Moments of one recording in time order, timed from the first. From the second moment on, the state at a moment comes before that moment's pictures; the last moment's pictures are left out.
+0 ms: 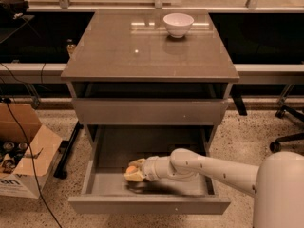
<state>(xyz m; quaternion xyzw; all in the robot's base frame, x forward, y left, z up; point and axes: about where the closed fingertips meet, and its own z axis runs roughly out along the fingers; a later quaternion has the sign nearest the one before) 0.568 0.079 0.401 -0.45 0.74 0.35 0.35</state>
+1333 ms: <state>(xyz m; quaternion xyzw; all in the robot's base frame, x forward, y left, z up) 0.537 -0.014 0.619 -0.49 0.65 0.37 0.44</state>
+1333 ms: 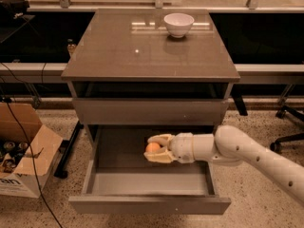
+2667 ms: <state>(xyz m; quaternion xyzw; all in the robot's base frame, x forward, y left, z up) 0.561 -0.039 0.903 -0.62 0.54 0.24 0.51</state>
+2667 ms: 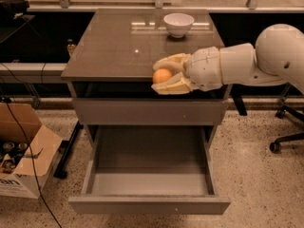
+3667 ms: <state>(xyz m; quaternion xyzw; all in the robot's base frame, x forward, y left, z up) 0.580 -0.038 0.892 -0.61 0.56 0.21 0.51</state>
